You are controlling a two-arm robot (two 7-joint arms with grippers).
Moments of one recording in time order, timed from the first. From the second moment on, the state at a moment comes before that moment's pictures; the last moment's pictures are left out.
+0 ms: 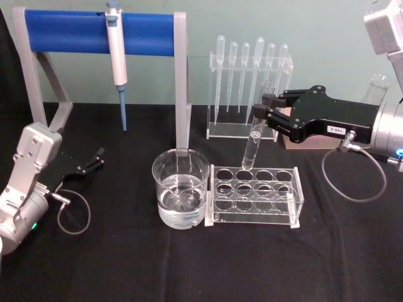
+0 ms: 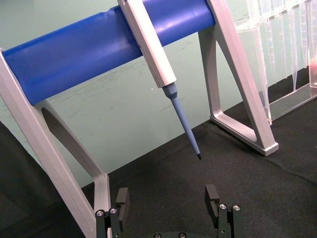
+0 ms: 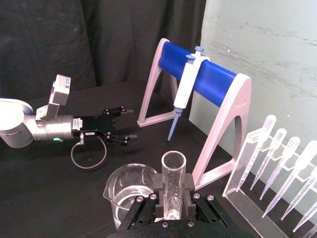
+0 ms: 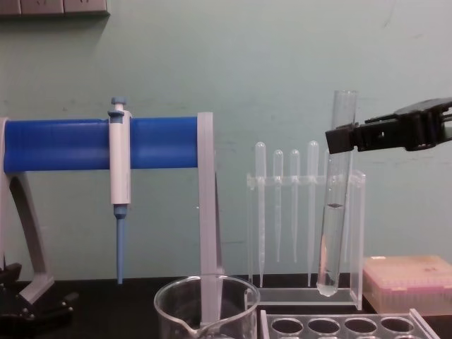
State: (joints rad) left arm -0.20 0.60 0.45 -1.41 -0.25 -0.12 0.03; right arm 0.47 0.78 -0.46 -1.80 0.67 0.38 0.56
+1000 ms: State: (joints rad) left arm -0.20 0.60 0.45 -1.41 -0.25 -0.12 0.03; right arm 0.65 0.68 -0.58 -1.77 0.70 0.42 0.59
